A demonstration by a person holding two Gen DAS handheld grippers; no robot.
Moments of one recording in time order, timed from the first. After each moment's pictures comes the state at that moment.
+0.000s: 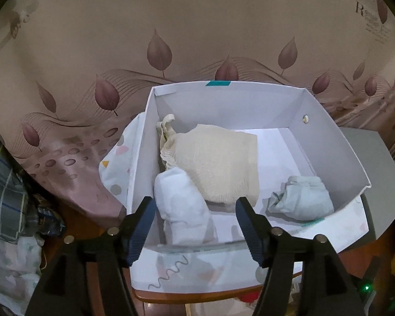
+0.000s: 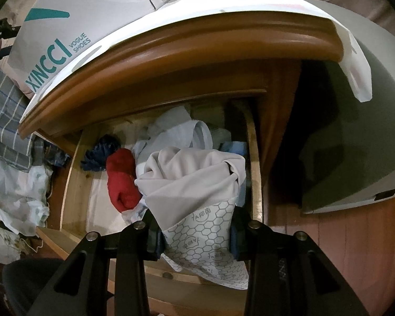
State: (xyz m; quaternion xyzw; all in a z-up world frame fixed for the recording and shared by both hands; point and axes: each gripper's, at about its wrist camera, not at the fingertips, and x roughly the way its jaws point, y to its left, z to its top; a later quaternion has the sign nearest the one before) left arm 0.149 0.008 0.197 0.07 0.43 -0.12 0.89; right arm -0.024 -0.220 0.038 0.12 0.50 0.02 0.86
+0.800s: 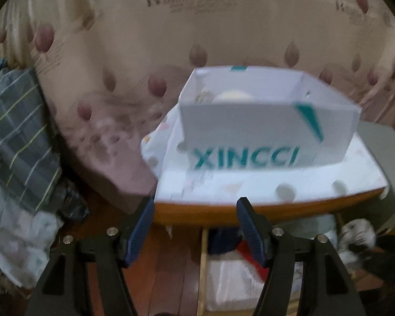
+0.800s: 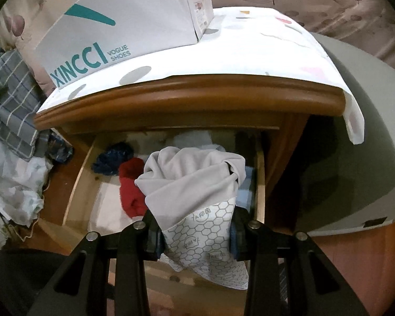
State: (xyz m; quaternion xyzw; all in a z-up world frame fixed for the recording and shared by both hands) left arm -0.020 0.041 0.131 0.07 0.34 -0.01 0.94; right arm -0.039 -0.201 0.068 0.07 0.46 0.04 0.89
